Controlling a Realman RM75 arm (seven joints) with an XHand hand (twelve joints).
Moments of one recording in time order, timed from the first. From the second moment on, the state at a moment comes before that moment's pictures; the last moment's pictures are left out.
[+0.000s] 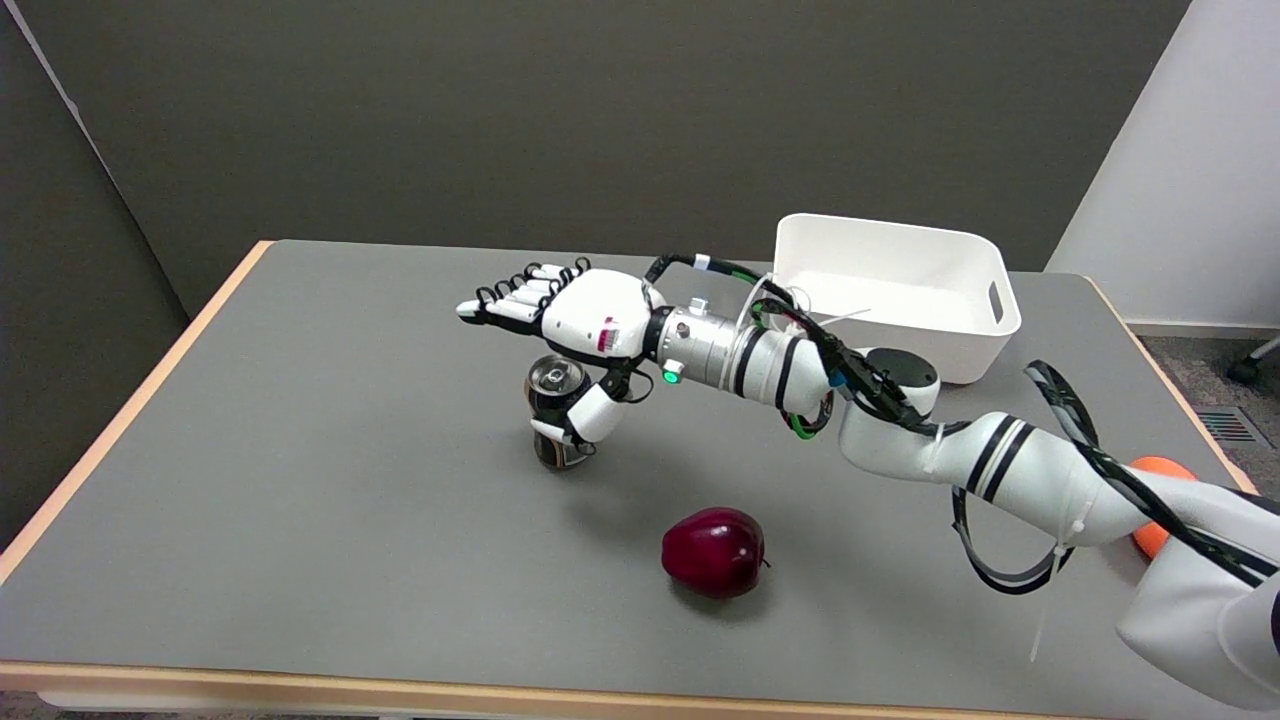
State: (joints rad) arm 0.60 -1.04 -2.33 1.26 -0.62 0.32 1.35
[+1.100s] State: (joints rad) arm 0.57 -1.04 -2.32 1.26 -0.68 0.29 1.35
